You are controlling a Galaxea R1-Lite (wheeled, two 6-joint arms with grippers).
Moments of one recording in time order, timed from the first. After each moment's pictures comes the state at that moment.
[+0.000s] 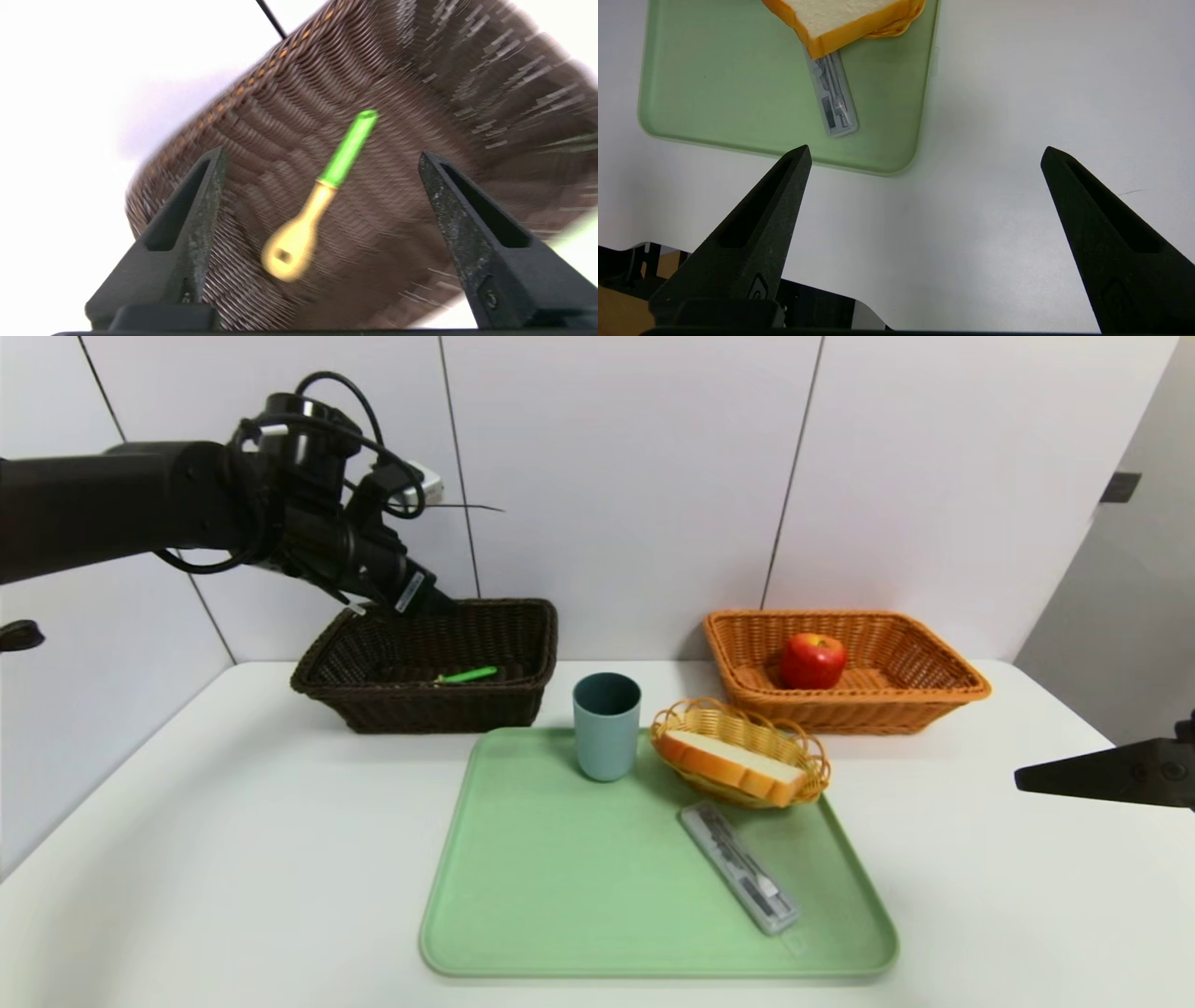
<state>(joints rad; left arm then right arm) -0.20 2.04 -1.97 0.45 -0.12 0.44 0.27 1.20 -1.22 0.79 0.08 0.22</state>
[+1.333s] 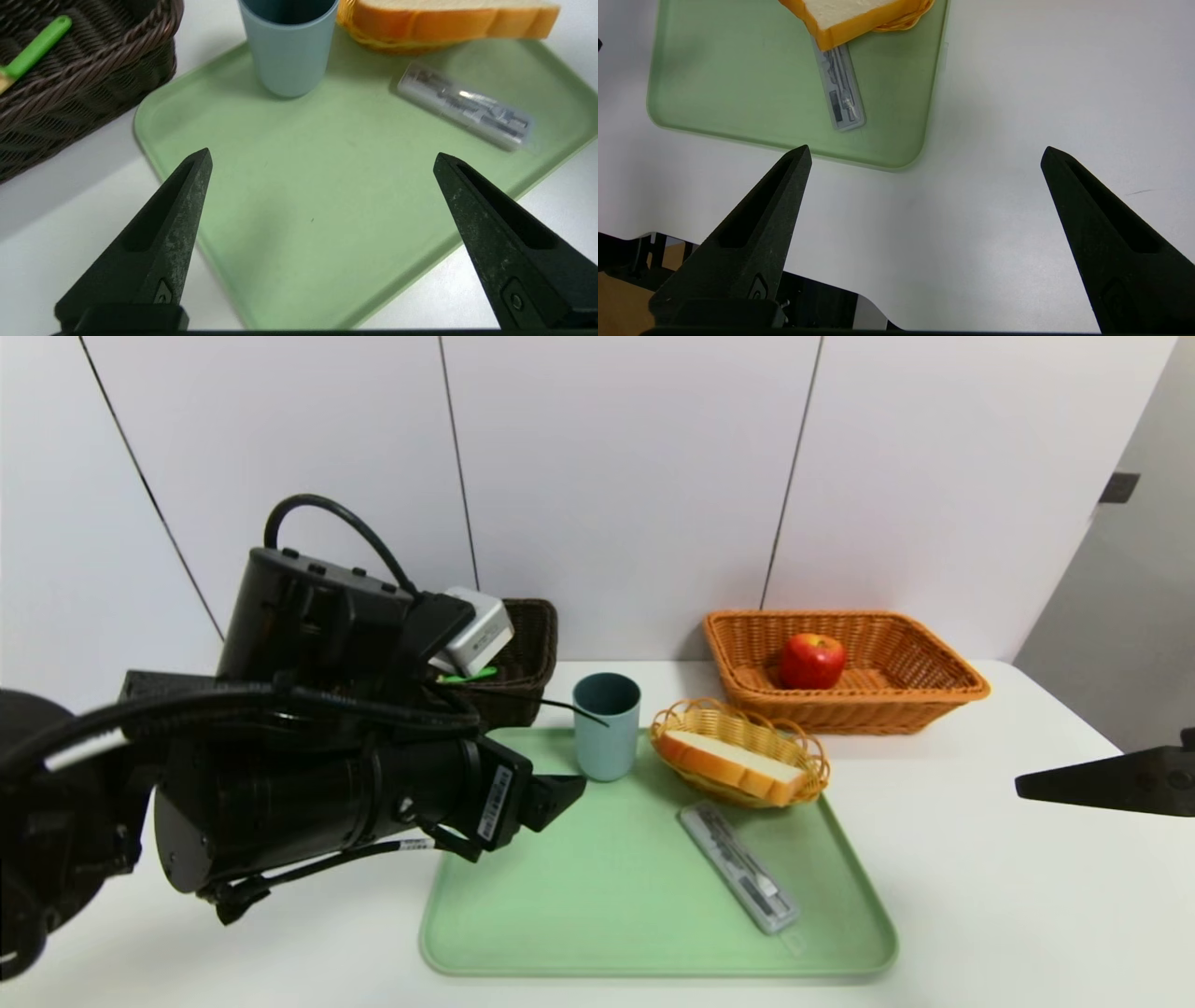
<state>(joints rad) -0.76 1.52 -0.95 -0.12 0.12 -0.08 0.27 1.19 -1.21 0.79 0.10 0.21</state>
